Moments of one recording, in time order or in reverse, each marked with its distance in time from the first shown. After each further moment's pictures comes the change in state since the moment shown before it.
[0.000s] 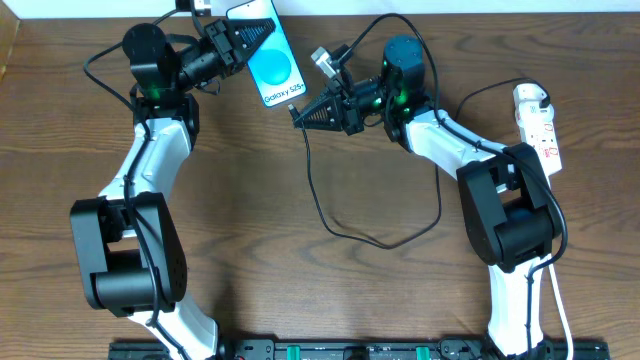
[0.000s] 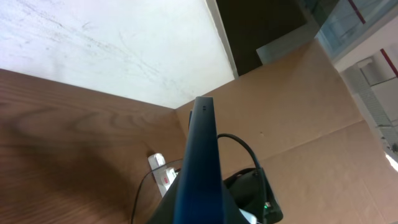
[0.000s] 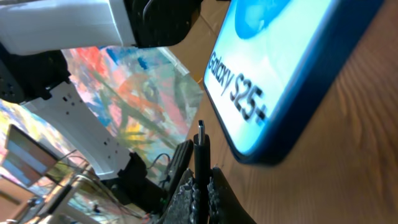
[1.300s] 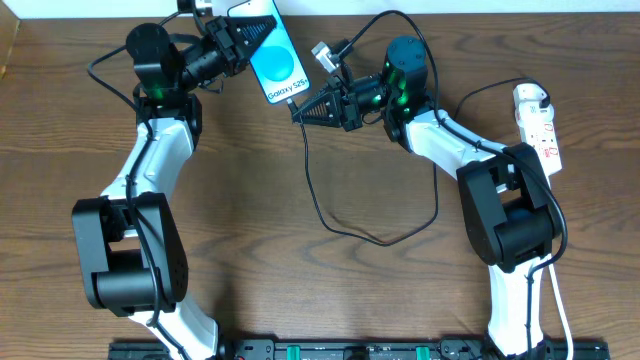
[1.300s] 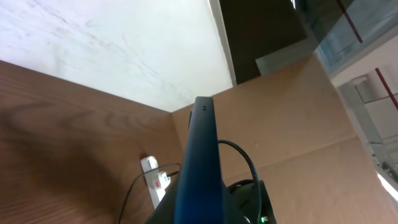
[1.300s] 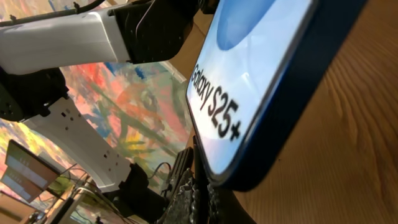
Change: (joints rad) left arm -0.012 0.000 0.000 0.000 -0.037 -0.076; right arm 0.000 0.000 0.000 0.047 0.037 0.098
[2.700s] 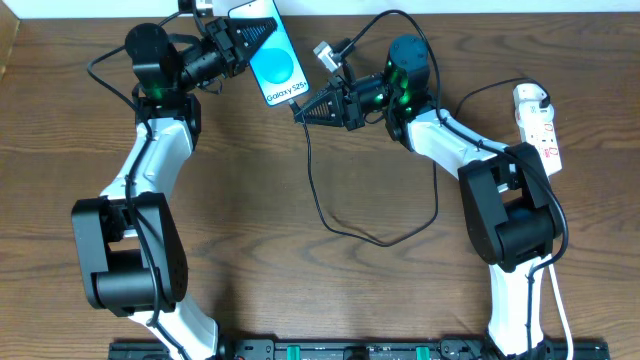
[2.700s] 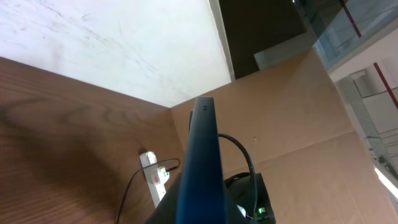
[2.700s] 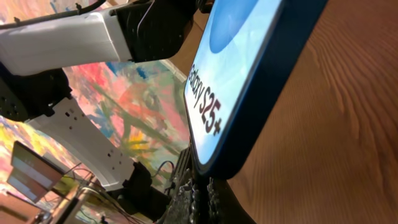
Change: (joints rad) left arm 0.001 0.000 0.000 0.000 0.030 0.000; right arm -0.010 0.000 0.000 0.000 -0.011 0.027
